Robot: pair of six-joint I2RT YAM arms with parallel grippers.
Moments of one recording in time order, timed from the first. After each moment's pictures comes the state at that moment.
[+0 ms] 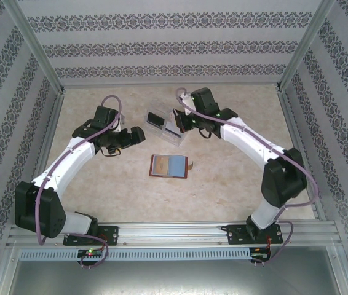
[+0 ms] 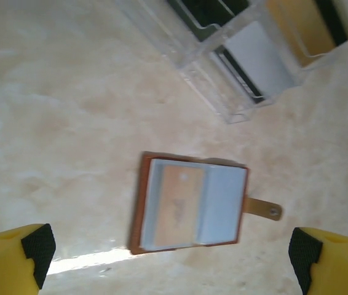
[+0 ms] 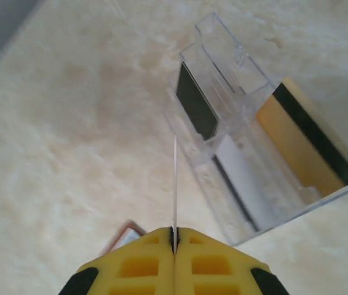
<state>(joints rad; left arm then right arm) -0.23 1.37 1.08 -0.70 0.29 -0.56 0.52 1.71 1.44 -0.50 -0.25 0.12</state>
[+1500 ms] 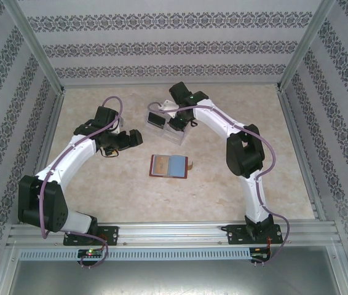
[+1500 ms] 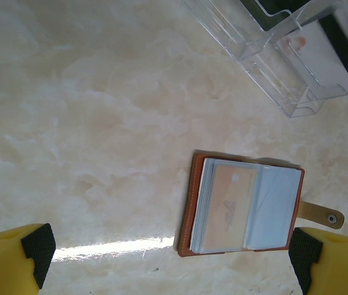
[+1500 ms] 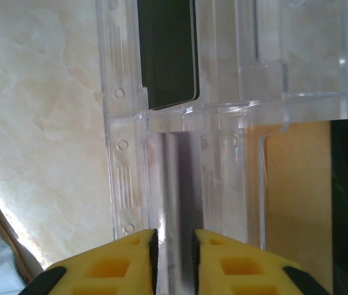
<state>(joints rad) -0.21 1.42 1.08 -0.73 0.27 -0.50 0.53 2.20 1.97 -0.91 -0.08 -0.44</state>
